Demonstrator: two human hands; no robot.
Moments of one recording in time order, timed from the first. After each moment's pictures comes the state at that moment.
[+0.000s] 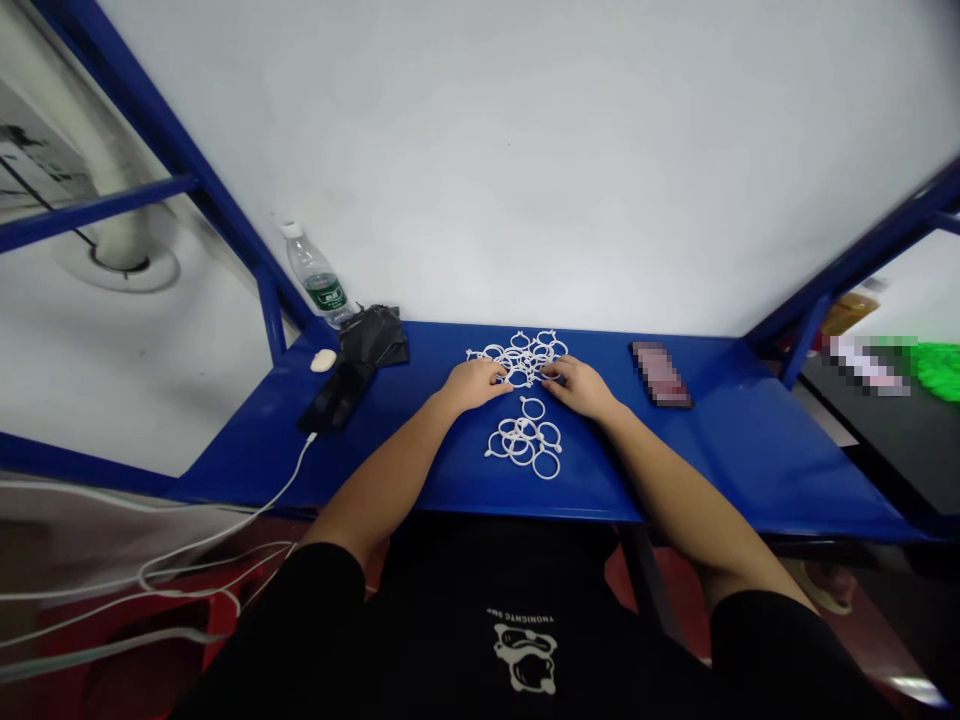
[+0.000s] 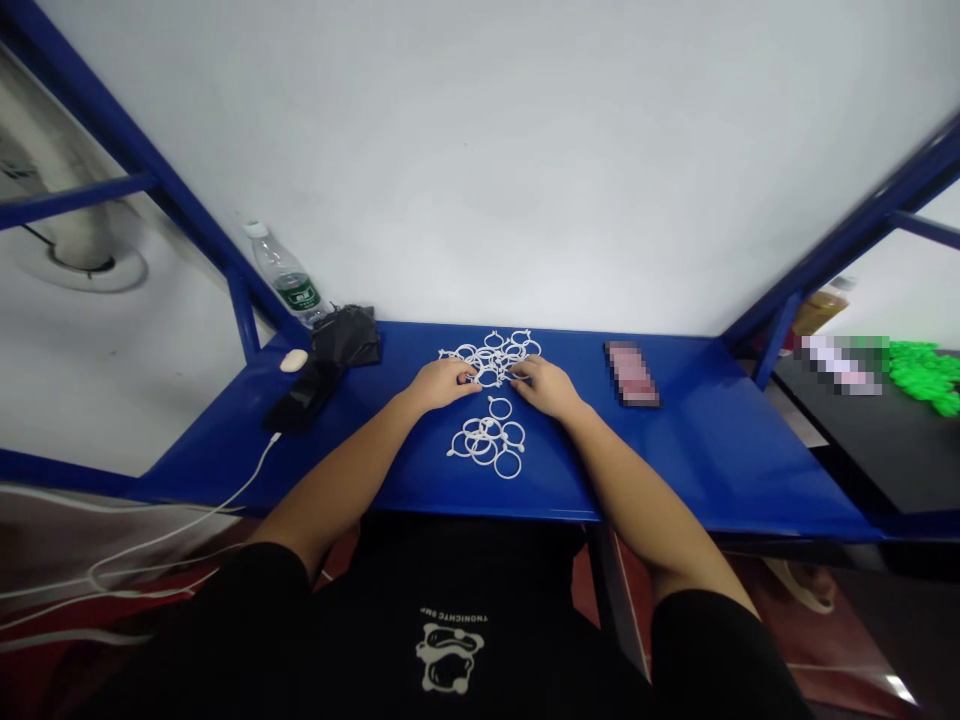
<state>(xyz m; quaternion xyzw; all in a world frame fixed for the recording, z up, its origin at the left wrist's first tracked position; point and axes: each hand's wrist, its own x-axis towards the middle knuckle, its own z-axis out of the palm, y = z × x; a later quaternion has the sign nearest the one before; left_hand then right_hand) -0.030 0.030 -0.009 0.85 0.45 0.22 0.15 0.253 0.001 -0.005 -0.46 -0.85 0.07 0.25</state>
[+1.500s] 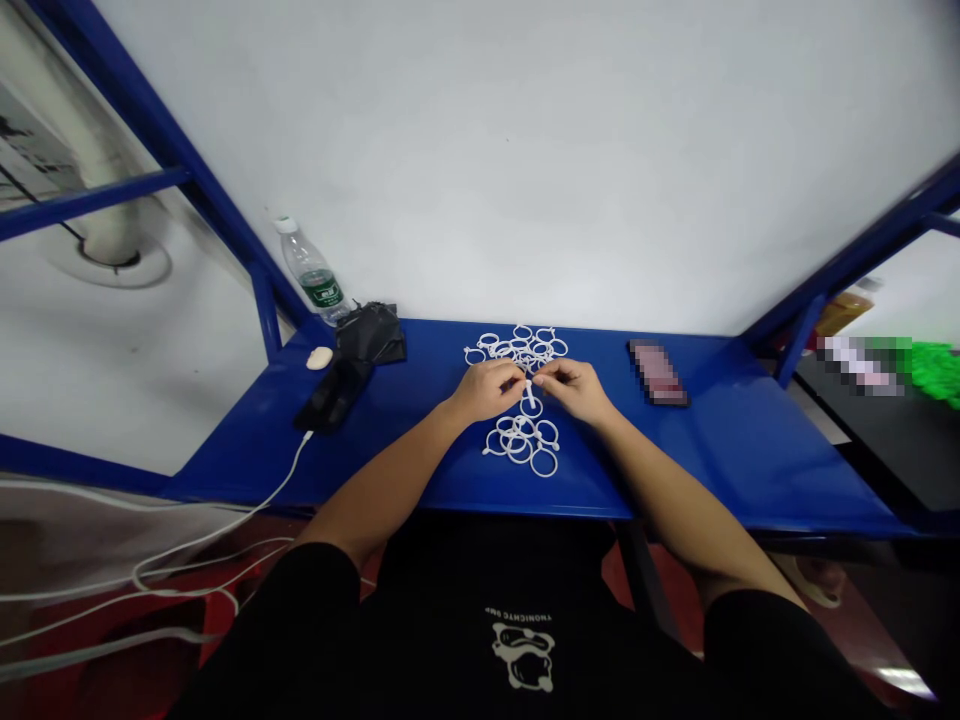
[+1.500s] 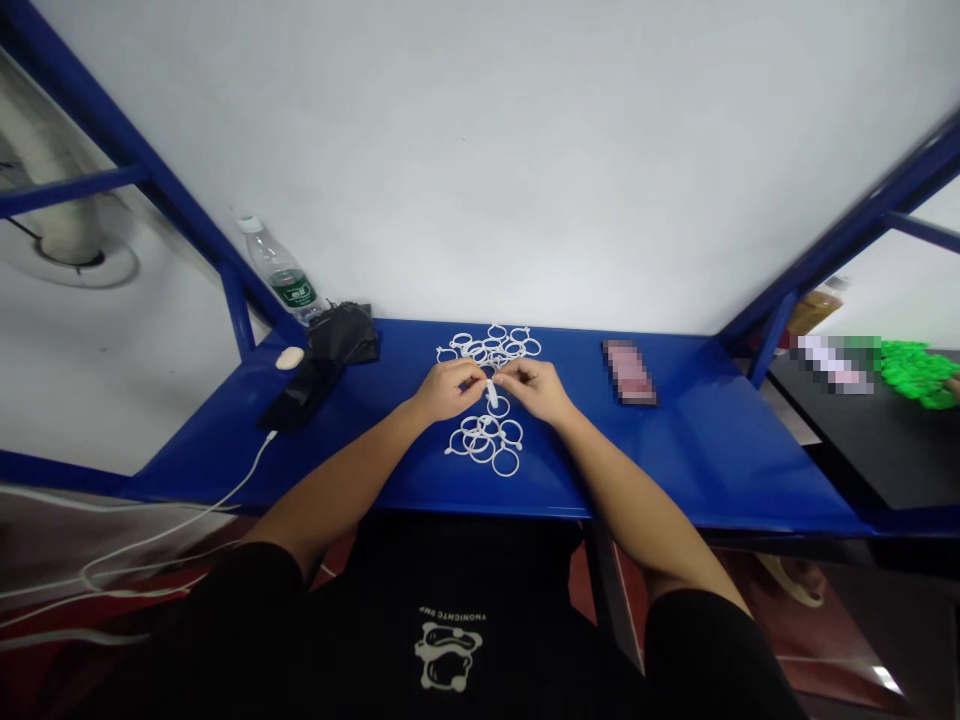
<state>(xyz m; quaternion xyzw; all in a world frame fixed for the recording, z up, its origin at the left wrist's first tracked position) -0.006 -0.012 0.015 0.85 0.26 0.44 0.09 0.226 -0.026 0.014 -0.42 -0.73 0.31 0.45</state>
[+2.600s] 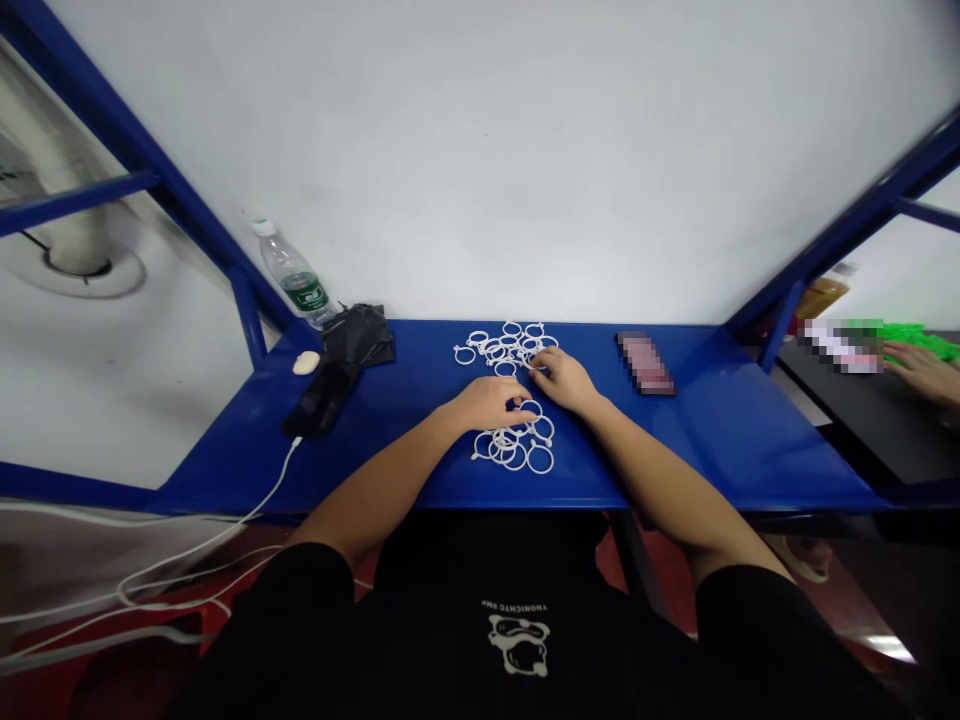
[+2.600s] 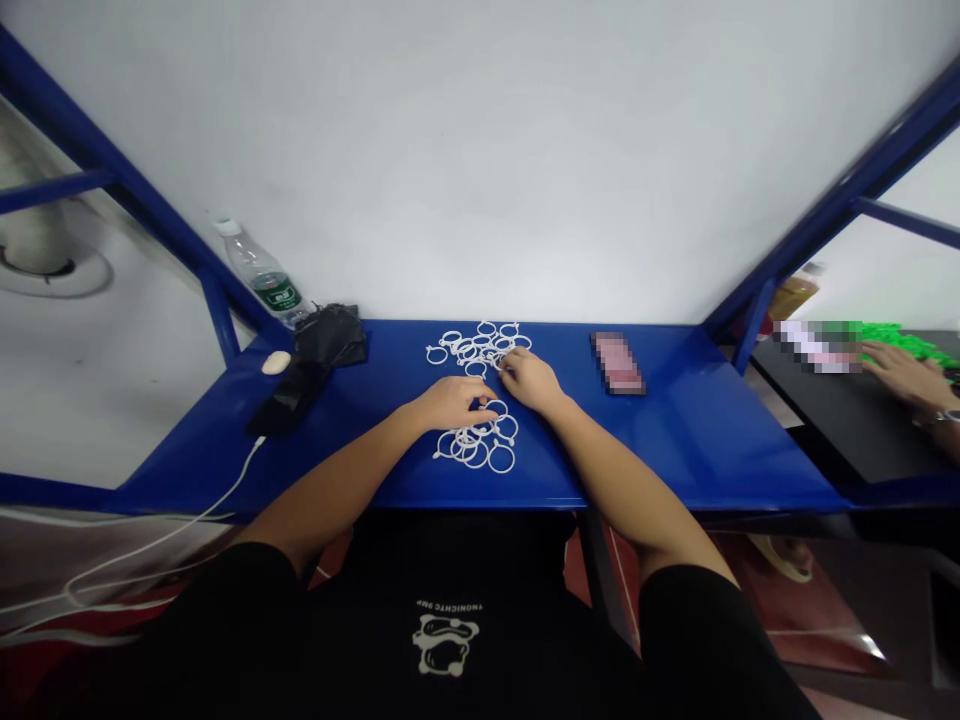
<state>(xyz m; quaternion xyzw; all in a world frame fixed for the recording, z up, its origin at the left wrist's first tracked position) 0.004 -0.016 0.000 0.92 0.27 0.23 0.17 0.239 -0.002 -0.006 -0.50 -0.82 0.06 0.26</state>
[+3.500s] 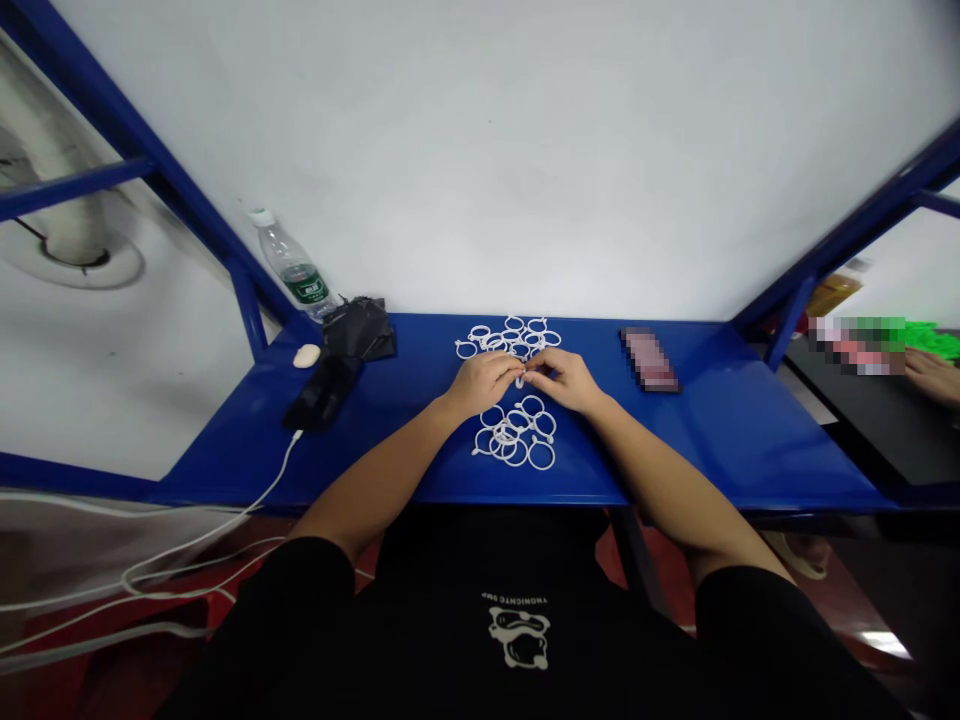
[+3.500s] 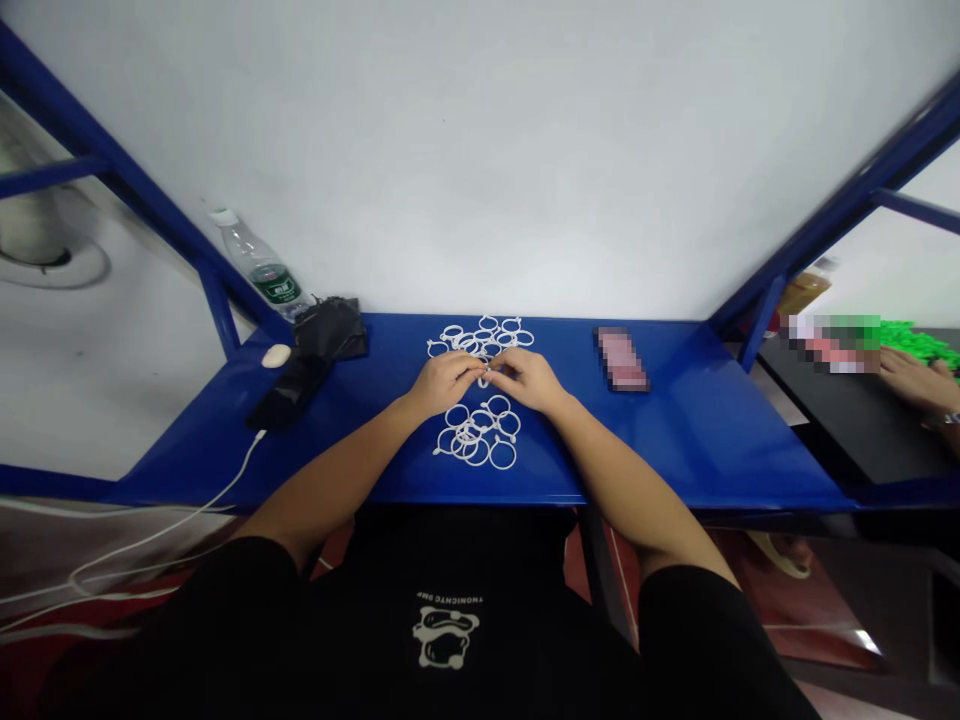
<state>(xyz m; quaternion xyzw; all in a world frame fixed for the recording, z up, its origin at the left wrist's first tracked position) -0.001 -0.005 0.004 0.87 0.26 0.42 0.09 0.232 -0.021 0.015 -0.39 -0.83 0.17 0.37</state>
